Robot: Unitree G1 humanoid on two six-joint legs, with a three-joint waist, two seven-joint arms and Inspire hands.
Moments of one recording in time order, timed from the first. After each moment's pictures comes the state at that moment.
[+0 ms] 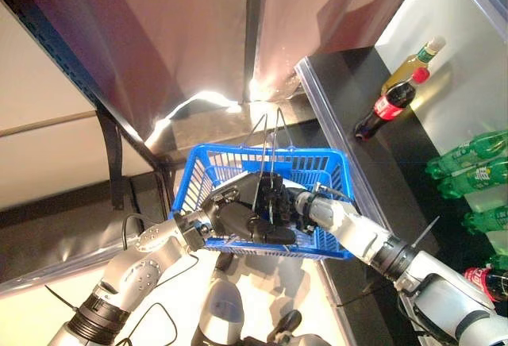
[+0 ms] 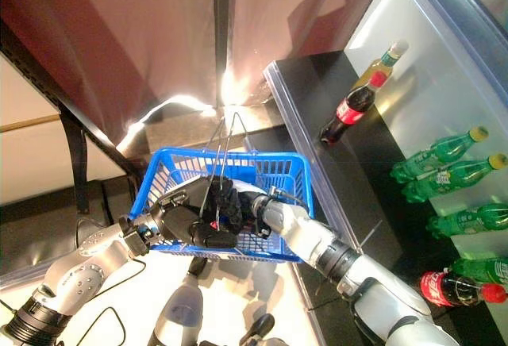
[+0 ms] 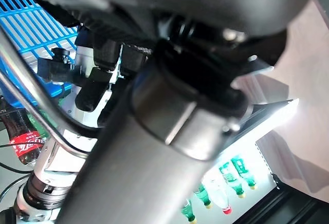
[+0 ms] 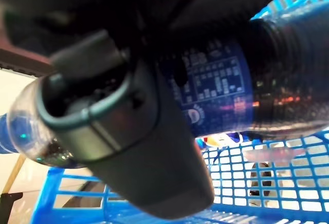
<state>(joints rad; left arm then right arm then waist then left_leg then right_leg) -0.16 0.64 -0.30 -0.22 -1.00 0.23 -0.52 -0.68 -0.48 0.84 0.31 -0.14 0.19 0.26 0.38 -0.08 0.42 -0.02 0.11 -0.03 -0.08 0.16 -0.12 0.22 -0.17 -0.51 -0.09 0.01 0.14</state>
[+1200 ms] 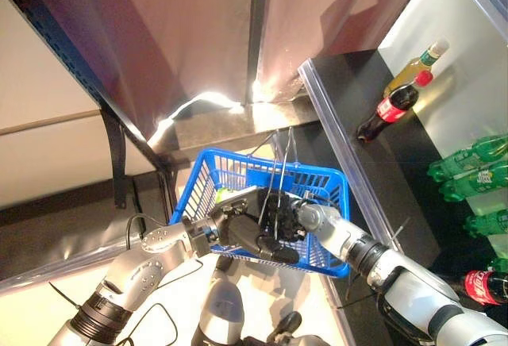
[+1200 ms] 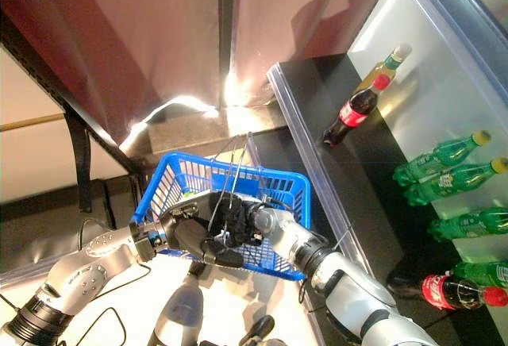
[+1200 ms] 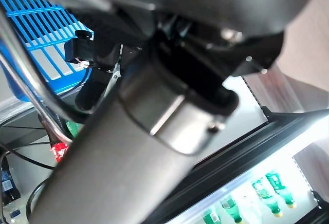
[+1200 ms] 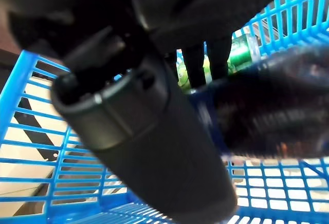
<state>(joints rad) -0.17 0.65 -0.34 -0.22 -0.91 0.35 -0.53 -0.71 -0.31 0.84 0.59 -0.24 0.23 0.28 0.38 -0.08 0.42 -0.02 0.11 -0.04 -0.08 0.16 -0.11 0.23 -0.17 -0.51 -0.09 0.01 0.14</state>
